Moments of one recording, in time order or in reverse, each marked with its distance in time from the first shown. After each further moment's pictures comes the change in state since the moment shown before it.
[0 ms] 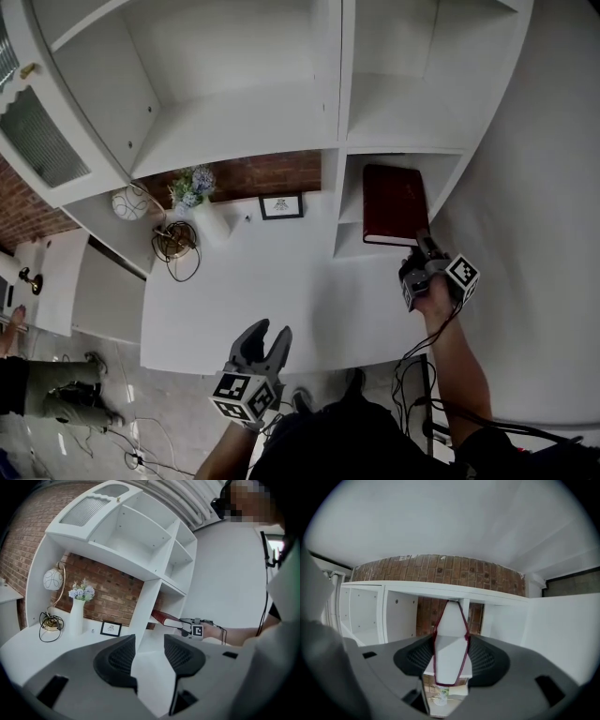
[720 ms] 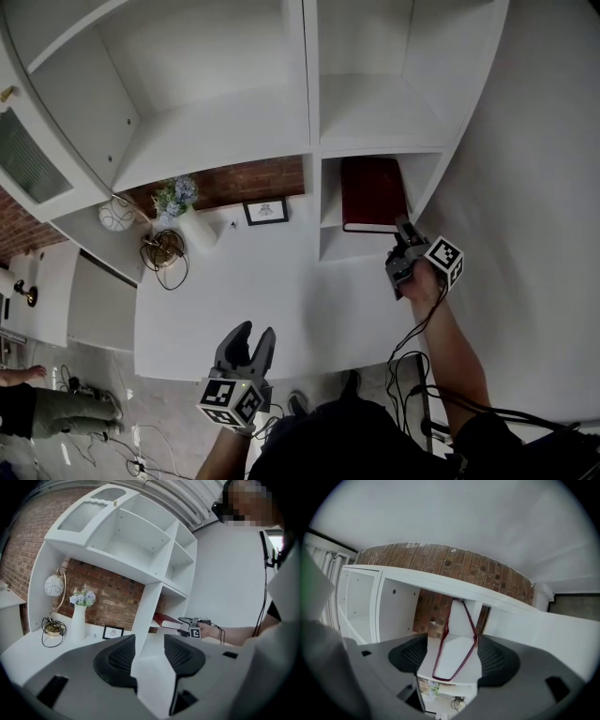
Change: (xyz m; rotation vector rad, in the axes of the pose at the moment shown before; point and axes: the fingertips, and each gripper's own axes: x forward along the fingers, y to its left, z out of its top) left arm 0.006 -0.005 0.015 0.019 -0.028 0.044; right arm 0.034 0.006 0.017 -0.167 0.058 -0.005
